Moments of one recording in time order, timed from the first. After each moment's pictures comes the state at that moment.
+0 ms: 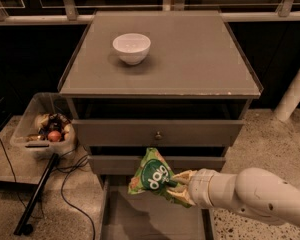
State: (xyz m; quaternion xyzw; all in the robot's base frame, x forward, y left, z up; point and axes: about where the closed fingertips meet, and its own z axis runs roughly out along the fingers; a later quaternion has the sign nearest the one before) arm 0.434 -0.090 0.619 -0.51 0.76 0.14 0.39
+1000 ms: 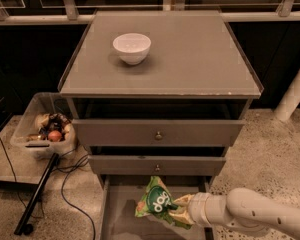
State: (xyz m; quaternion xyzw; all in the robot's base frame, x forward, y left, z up) arm 0.421 -0.104 0.471 -0.49 0.78 0.20 0.34
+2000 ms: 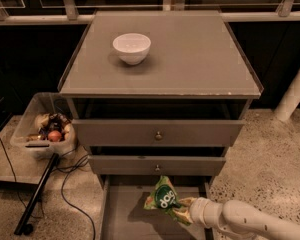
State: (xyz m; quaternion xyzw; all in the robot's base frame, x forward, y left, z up) arm 0.461 -0.135 0.356 -0.44 0.80 0.17 0.37
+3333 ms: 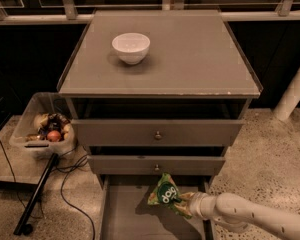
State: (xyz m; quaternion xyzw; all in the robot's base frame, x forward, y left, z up) arm 0.503 -0.157 0.310 -0.45 0.81 0.13 0.36
